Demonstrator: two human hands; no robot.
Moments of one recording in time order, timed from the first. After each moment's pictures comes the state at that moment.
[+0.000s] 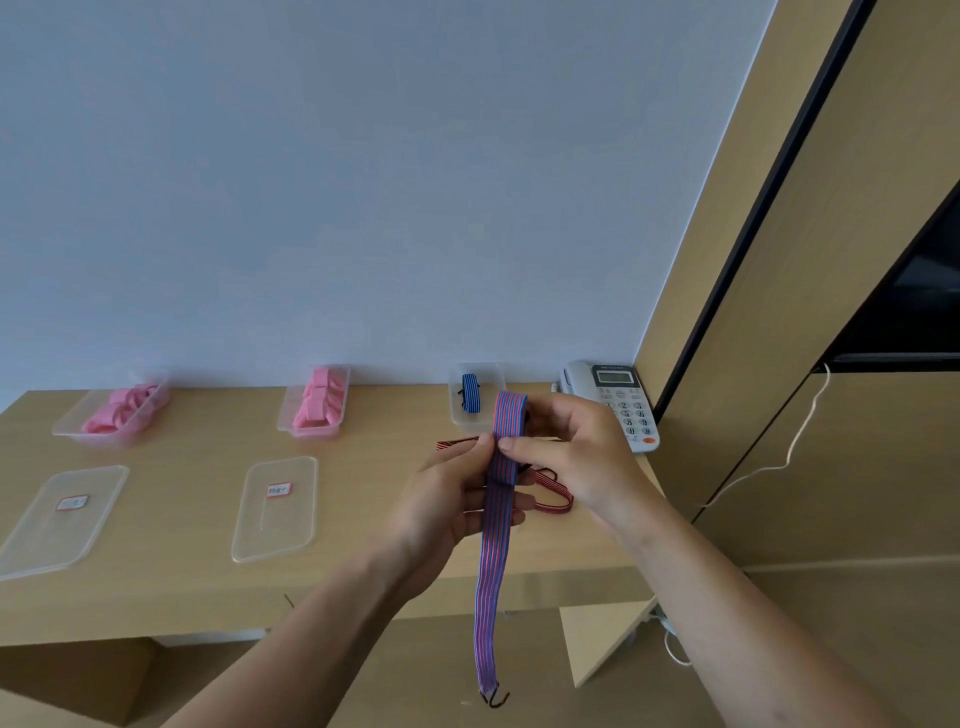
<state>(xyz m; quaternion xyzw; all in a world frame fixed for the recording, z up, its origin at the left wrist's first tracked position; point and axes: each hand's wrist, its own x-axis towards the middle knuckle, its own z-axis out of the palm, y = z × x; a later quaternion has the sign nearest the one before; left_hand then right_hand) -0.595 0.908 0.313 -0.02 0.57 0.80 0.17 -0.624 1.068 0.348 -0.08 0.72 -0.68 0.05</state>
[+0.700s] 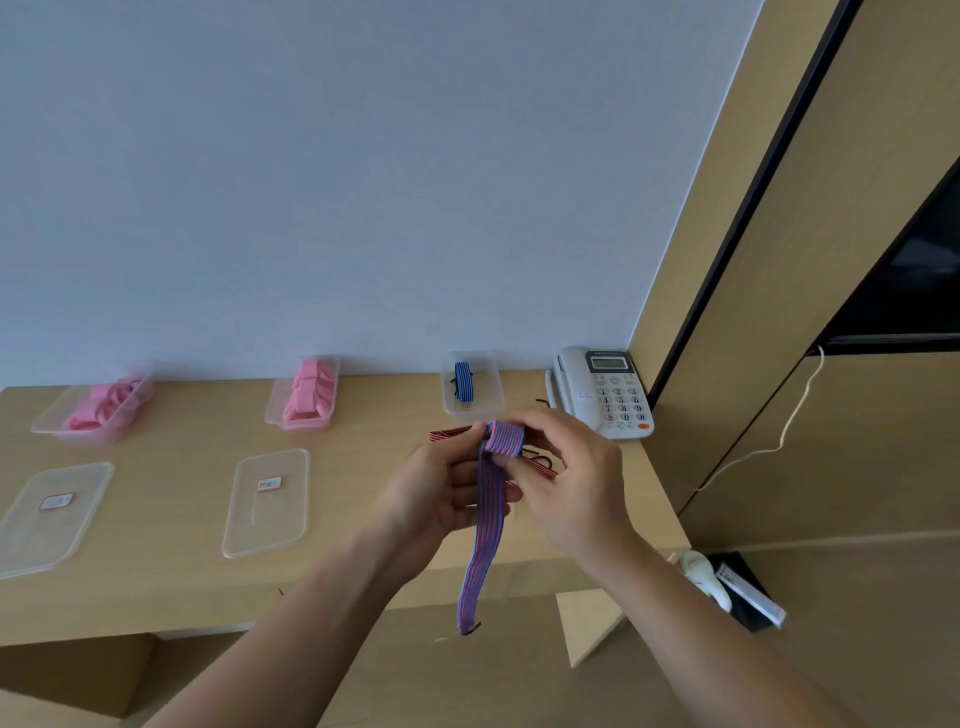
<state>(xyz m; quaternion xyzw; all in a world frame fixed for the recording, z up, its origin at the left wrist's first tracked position) -0.604 0.908 0.319 -0.11 0.56 0.79 0.21 -0.610 1.063 0.310 -0.23 0.79 -0.50 -0.25</state>
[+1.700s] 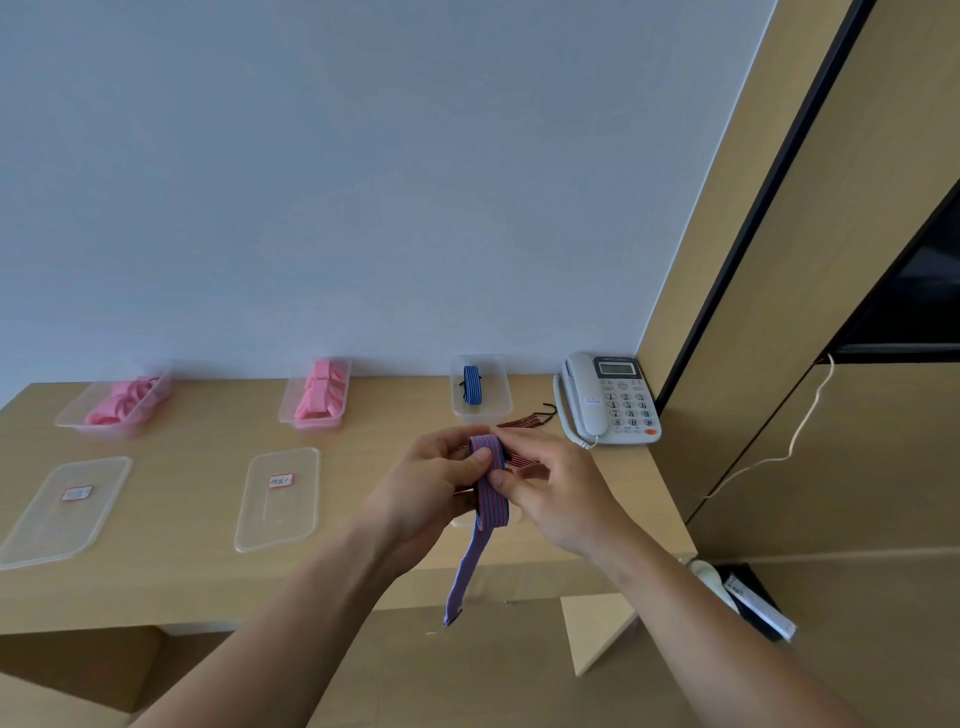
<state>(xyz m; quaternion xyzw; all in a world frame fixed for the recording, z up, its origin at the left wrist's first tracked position) -0.602 0.894 0.309 0.00 0.58 0.80 0.16 -0.607 1.060 0.313 -0.19 0.84 -0.51 -0.02</state>
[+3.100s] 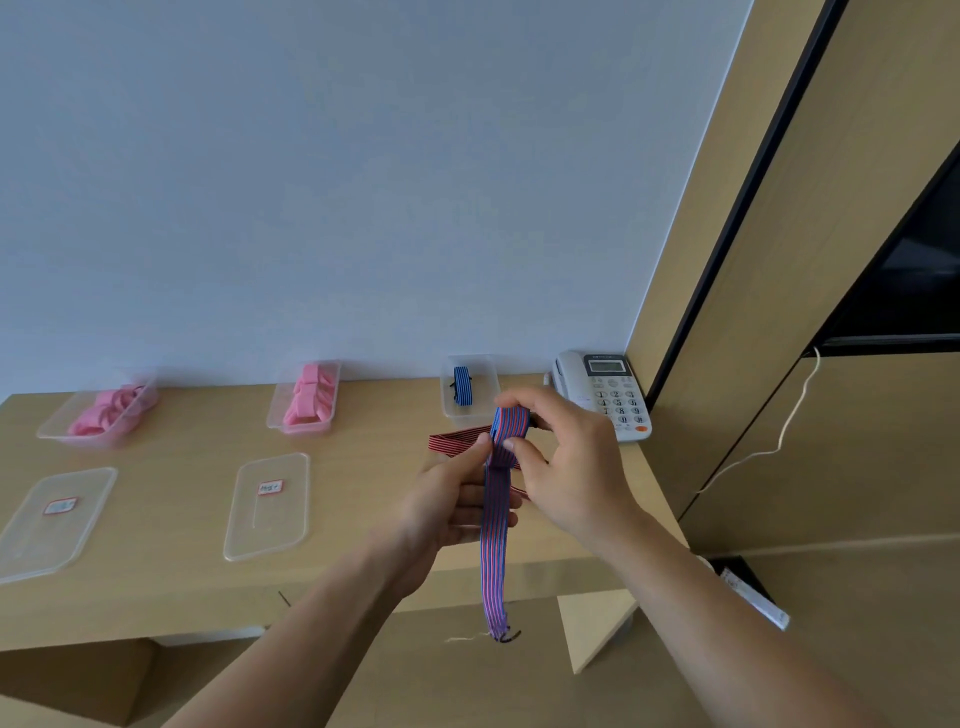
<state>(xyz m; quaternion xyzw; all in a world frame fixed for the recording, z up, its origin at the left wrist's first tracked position) -0.599 0.914 0.305 -0.11 0.63 0.73 0.23 -0.615 1.069 0.330 -0.23 0.84 -0.43 -0.25</state>
